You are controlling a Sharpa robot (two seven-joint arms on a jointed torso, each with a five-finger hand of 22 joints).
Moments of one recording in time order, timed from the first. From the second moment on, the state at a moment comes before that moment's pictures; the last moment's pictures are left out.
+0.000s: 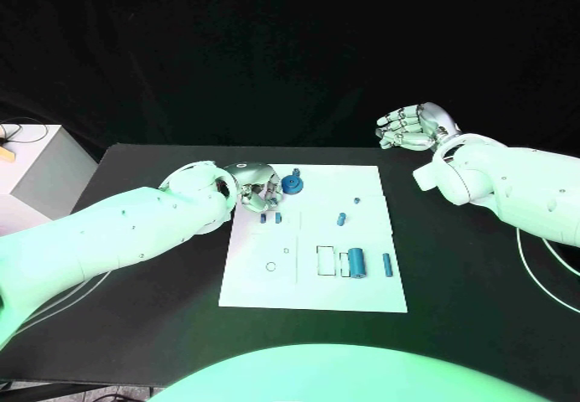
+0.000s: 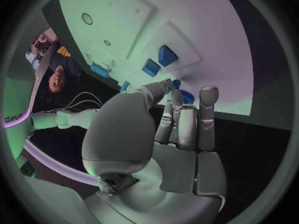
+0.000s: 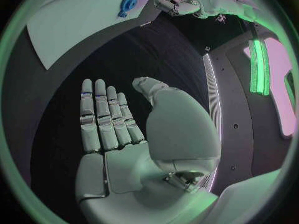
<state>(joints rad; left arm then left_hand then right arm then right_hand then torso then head) 1.07 -0.62 0.05 1.22 -1.59 -0.11 0.02 1.35 -0.17 0.64 0.00 0.09 0.92 0.12 0.27 0.38 0.78 0.04 1.16 0.52 1.36 -0.02 1.49 1.16 0.16 1.10 0.09 1.14 0.93 1.25 -0.71 -0.12 1.08 -0.54 -0.40 0.28 1.27 -0.21 0.45 0.14 0.48 0.79 0.20 0.27 0.37 0.91 0.18 0.36 0.07 1.07 0.13 0.13 0.37 0.18 1.04 0.23 0.07 0.07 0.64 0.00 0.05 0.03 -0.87</state>
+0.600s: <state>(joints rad) 1.07 -0.62 0.05 1.23 -1.59 -0.11 0.02 1.35 -0.17 0.63 0.00 0.09 0.90 0.12 0.26 0.38 0.77 0.04 1.18 0.53 1.36 -0.01 1.49 1.17 0.16 1.10 0.09 1.14 0.93 1.25 -0.71 -0.12 1.08 -0.54 -0.40 0.28 1.27 -0.21 0.45 0.14 0.48 0.79 0.20 0.27 0.37 0.91 0.18 0.36 0.07 1.07 0.13 0.13 0.37 0.18 1.04 0.23 0.07 0.07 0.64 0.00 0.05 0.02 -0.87</state>
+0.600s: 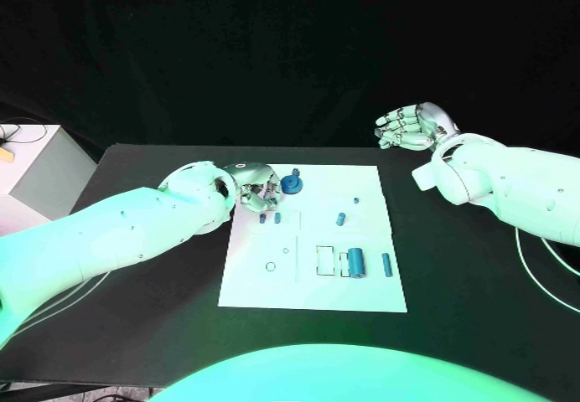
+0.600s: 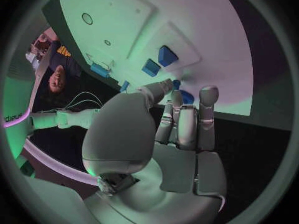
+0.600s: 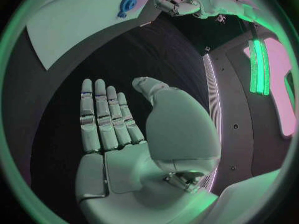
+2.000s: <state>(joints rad) 1.03 -0.80 0.21 1.25 -0.61 -0.10 0.16 1.35 -0.14 0.56 0.10 0.09 0.85 0.19 0.23 0.39 0.79 0.13 0.66 0.15 0.95 0.07 0.95 0.48 0.17 0.95 0.16 0.62 0.51 1.23 -0.78 -0.12 1.19 -0.88 -0.29 0.28 1.38 -0.17 0.50 -0.08 0.28 0.98 0.17 0.19 0.31 1.17 0.09 0.18 0.06 1.46 -0.01 0.42 0.58 0.18 1.30 0.06 0.53 0.36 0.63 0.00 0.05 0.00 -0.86</state>
